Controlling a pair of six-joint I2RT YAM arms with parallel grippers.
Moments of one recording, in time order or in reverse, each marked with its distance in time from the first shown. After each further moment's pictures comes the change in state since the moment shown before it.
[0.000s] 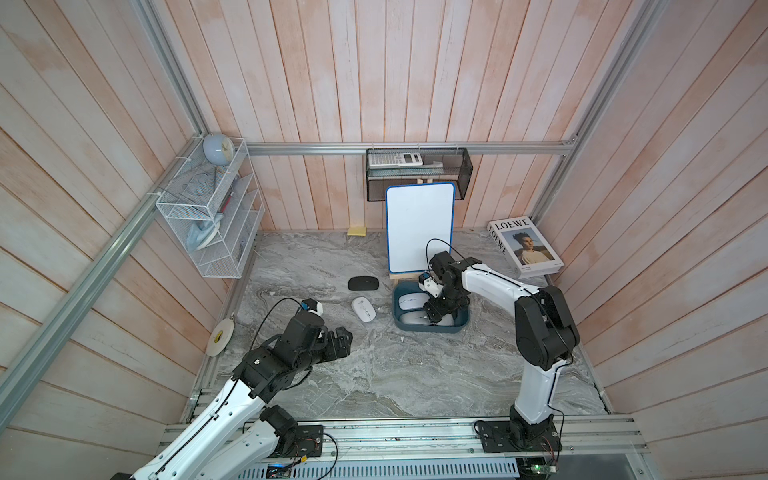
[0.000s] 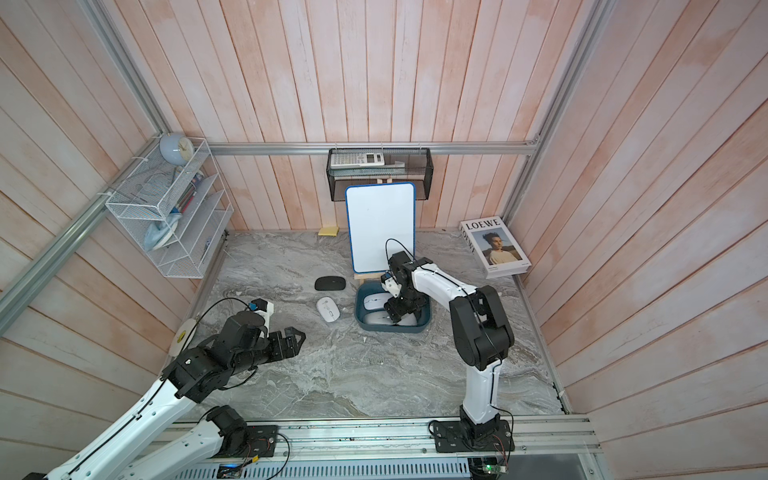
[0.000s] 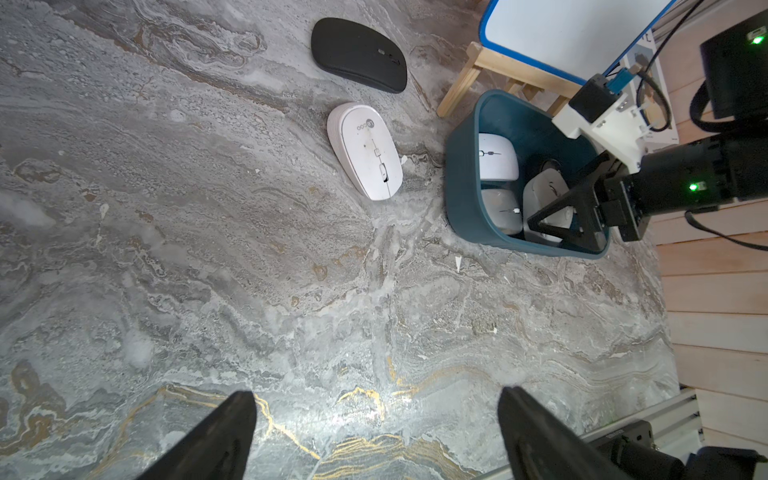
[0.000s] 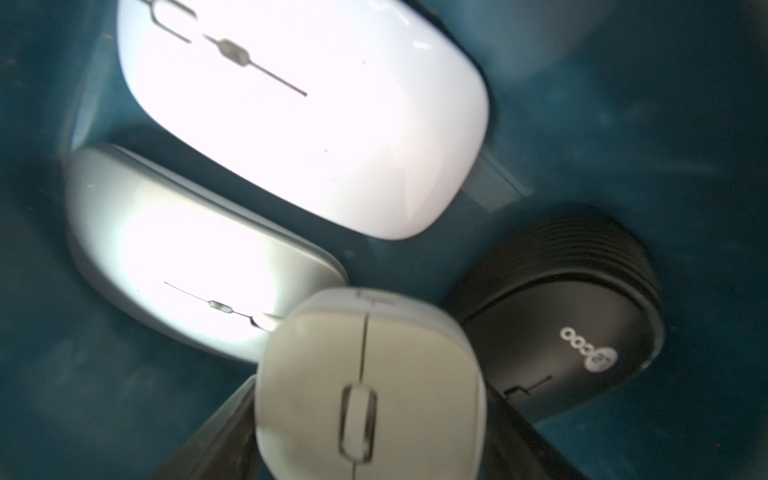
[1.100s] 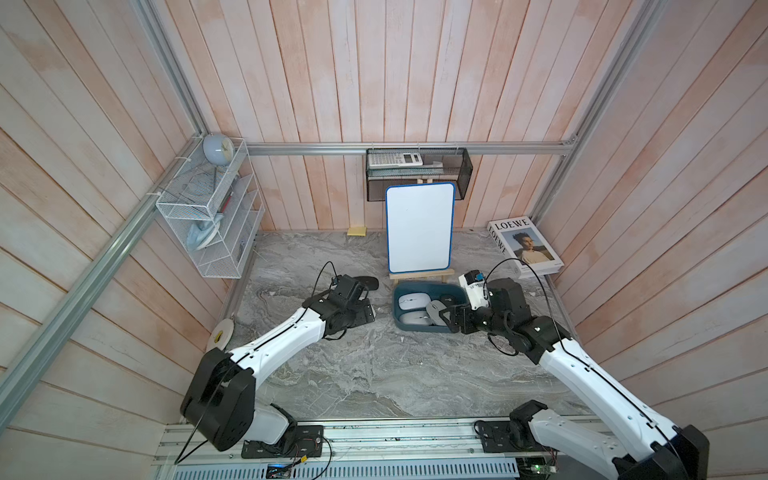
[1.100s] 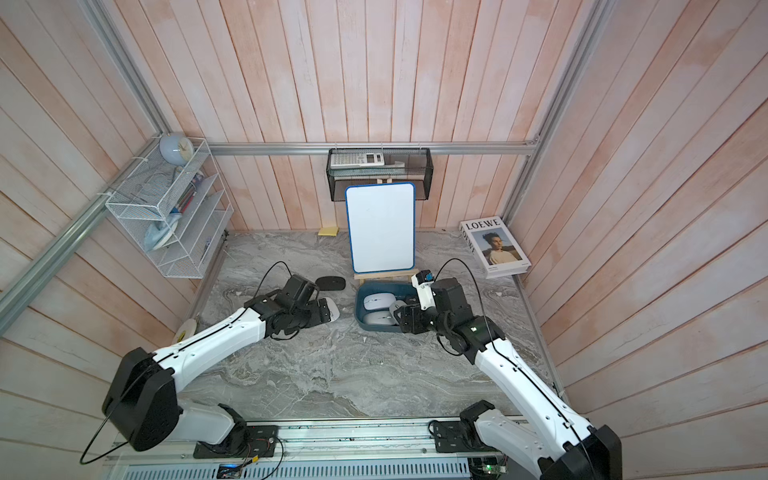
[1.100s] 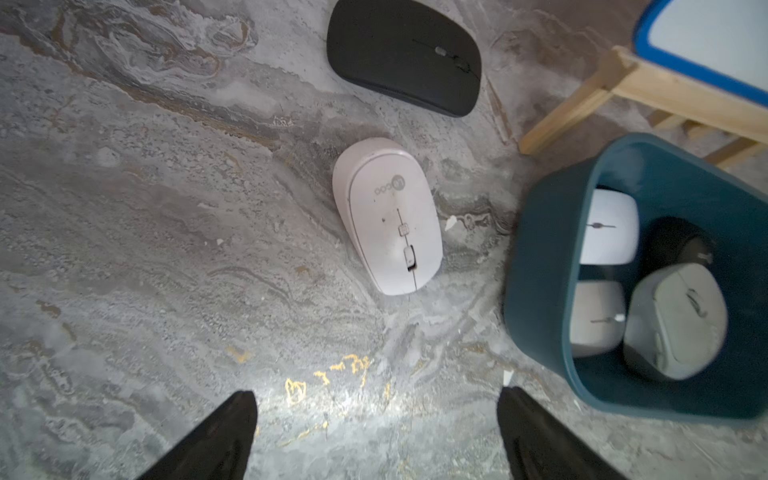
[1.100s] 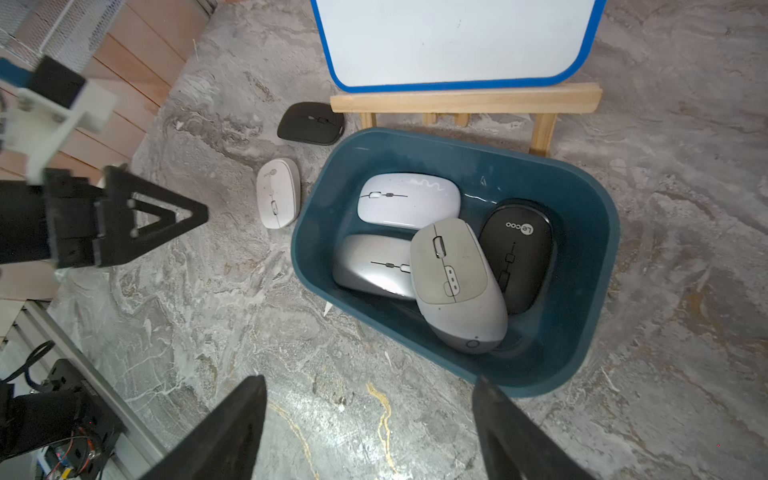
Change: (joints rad) left arm 0.042 0.746 0.283 0.206 -0.079 -0.072; right arm 0.019 -0.955 -0.593 0.410 -0.137 0.469
